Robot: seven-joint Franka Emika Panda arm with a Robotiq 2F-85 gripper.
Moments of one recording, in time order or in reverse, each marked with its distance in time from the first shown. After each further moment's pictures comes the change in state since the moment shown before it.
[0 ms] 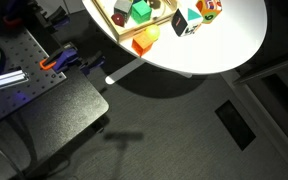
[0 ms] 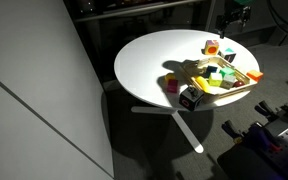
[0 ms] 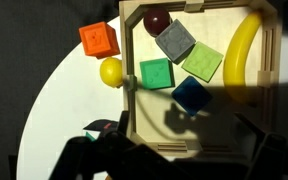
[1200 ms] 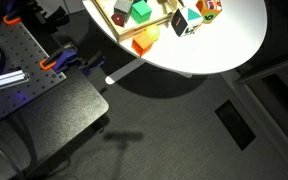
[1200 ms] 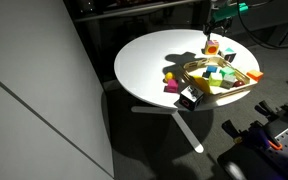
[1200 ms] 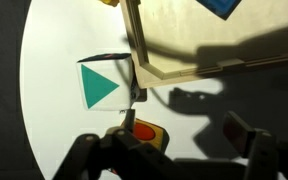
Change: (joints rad) arm 0.000 0.337 -0.059 0.294 -0.025 0.214 0.158
